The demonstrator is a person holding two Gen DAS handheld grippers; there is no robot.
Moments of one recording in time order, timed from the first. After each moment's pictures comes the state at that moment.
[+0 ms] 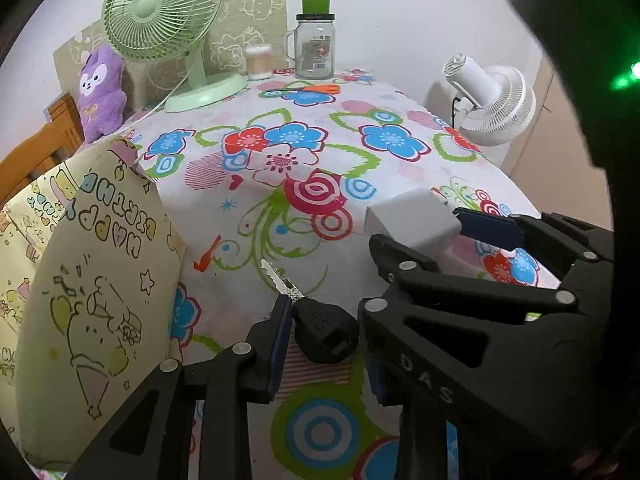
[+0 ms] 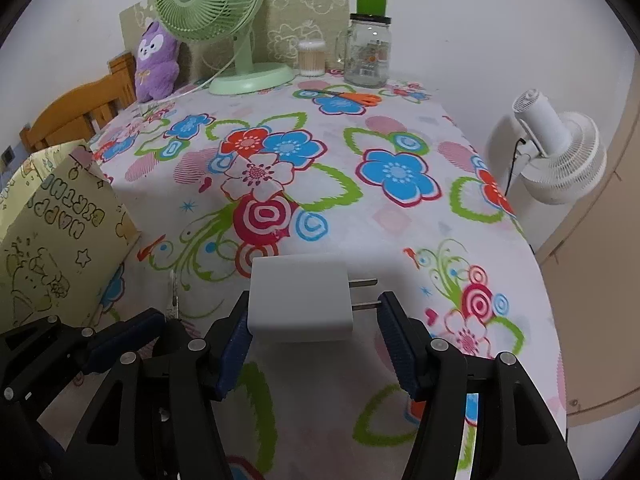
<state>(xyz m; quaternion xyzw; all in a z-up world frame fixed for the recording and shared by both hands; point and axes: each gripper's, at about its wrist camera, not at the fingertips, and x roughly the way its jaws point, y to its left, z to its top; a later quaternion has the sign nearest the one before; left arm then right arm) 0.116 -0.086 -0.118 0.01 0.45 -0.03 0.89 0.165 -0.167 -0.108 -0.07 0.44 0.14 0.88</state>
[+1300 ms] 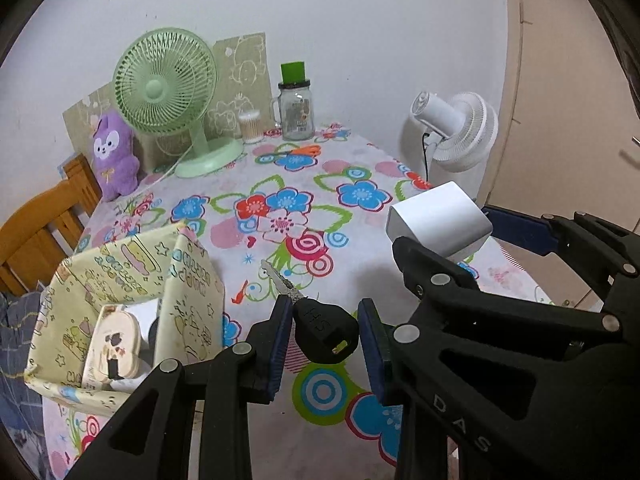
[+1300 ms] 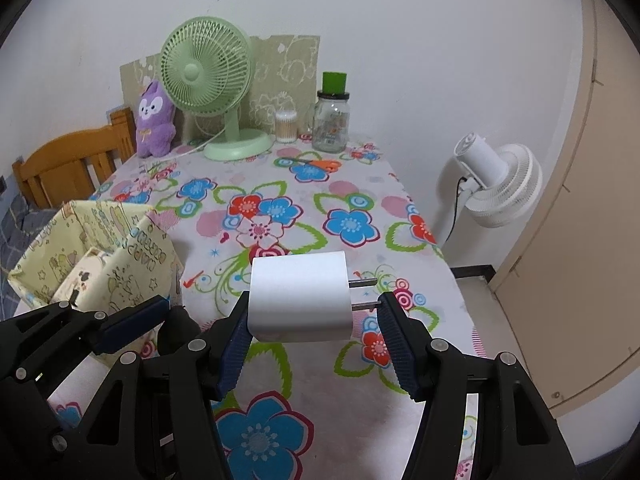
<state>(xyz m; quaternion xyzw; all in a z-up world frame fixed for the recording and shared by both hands) 0.061 -0.092 -0.041 0.05 0.38 -0.05 0.92 0.085 -0.174 -0.017 -0.06 0.36 0.08 0.93</state>
